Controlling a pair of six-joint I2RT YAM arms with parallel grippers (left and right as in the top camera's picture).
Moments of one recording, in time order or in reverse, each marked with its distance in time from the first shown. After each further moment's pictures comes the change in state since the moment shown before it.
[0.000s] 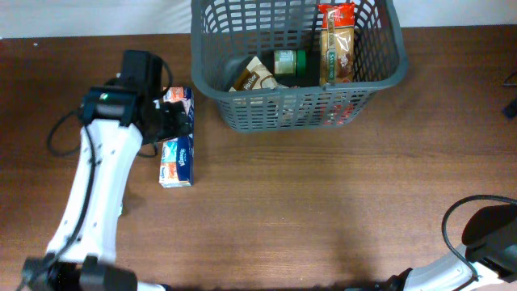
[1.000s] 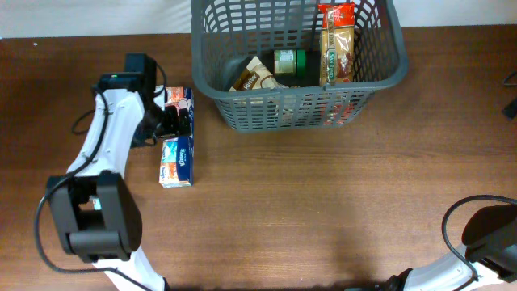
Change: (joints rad) left arm 0.119 0.330 0.000 0.115 0.166 0.209; right arm 0.000 0.000 0.000 0.000 0.000 0.000
